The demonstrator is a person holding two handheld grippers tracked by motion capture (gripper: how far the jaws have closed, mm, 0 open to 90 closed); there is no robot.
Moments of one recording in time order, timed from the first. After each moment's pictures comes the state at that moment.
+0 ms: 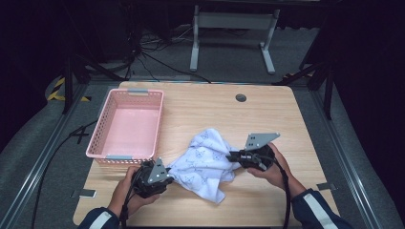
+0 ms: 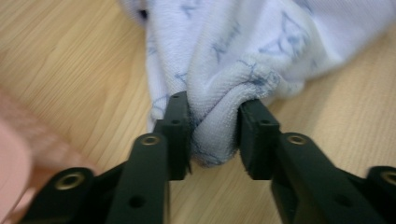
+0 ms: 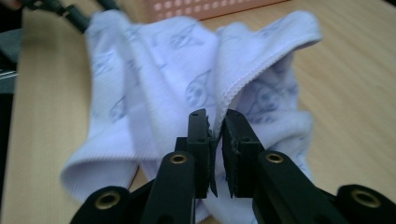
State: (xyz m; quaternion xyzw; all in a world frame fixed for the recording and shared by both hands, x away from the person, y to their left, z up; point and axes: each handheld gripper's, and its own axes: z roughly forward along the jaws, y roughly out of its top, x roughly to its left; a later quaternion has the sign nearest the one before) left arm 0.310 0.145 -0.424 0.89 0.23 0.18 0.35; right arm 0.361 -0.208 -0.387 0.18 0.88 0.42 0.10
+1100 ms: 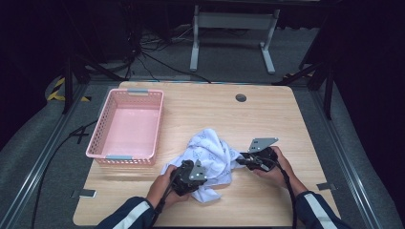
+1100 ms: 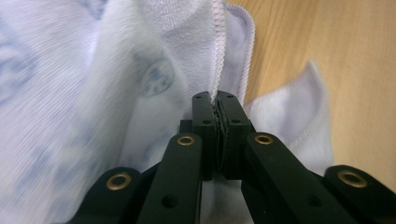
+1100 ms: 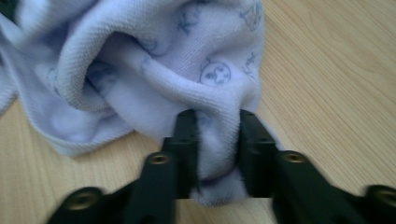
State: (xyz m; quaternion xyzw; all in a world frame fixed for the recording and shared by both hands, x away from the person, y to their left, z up) left arm 0.327 0.054 -0.435 0.93 0.14 0.10 0.33; right arm 0.391 -0.242 -0.442 0.22 0.90 0.34 0.15
